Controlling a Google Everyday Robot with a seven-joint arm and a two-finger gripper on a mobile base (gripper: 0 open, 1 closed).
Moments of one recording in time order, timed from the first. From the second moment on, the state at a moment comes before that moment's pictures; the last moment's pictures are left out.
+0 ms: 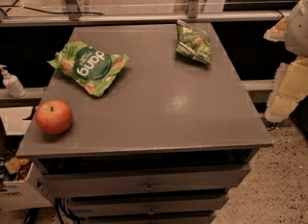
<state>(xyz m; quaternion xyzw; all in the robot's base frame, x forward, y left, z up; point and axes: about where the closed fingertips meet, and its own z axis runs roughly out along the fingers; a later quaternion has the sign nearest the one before) 0.438 -0.217 0.976 -0.60 0.78 -0.03 0.16</state>
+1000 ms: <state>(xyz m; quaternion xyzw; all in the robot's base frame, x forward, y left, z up) 0.446 -0.172 0.950 -0.55 0.80 0.03 0.22</state>
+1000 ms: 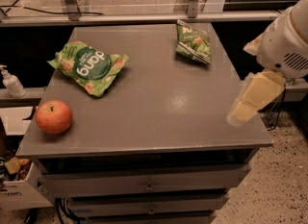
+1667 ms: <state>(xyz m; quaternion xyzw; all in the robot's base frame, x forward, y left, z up) 0.443 -0.053 0.900 -0.51 0.80 0.13 0.29</state>
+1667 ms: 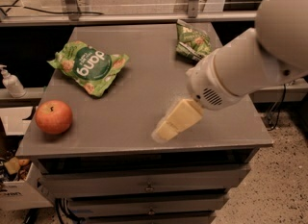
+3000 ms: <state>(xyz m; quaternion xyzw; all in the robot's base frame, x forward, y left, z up) 0.494 -0.016 0.890 -0.48 0.79 0.13 0.37</state>
